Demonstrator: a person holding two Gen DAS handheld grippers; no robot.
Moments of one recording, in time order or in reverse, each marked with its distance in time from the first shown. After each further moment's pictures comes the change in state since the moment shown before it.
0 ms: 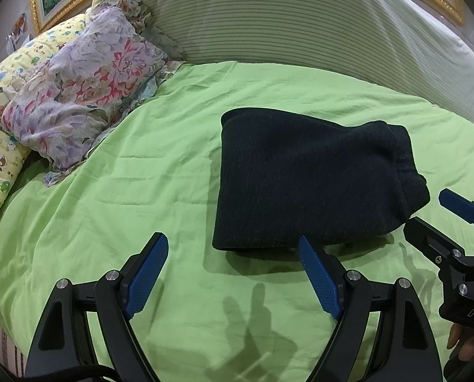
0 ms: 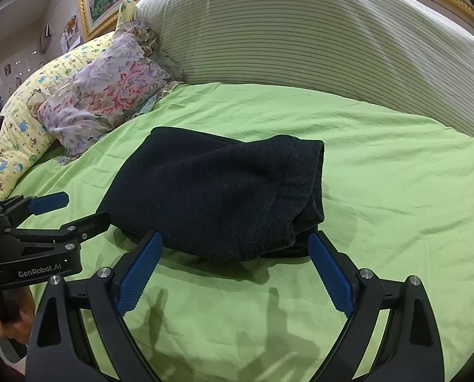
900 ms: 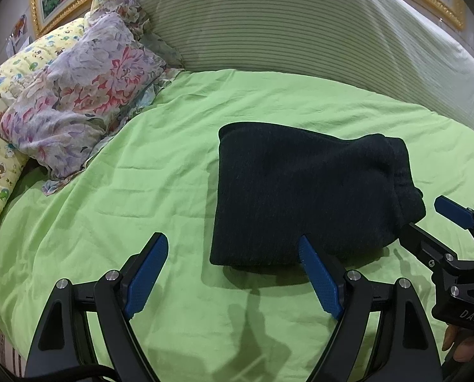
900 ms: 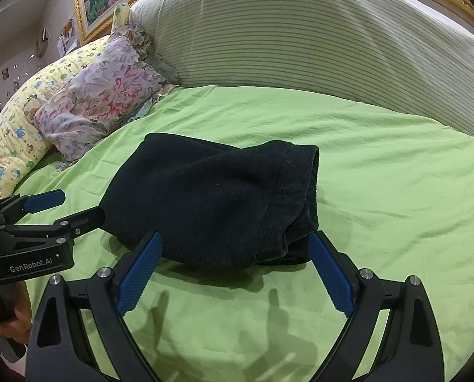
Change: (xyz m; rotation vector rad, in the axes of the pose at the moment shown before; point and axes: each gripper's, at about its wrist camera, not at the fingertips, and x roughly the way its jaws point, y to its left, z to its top) left arm -0.004 -0.002 0.007 -0.007 -0.023 -0.003; right arm 0.004 -0.010 0.008 0.009 -0.003 0.001
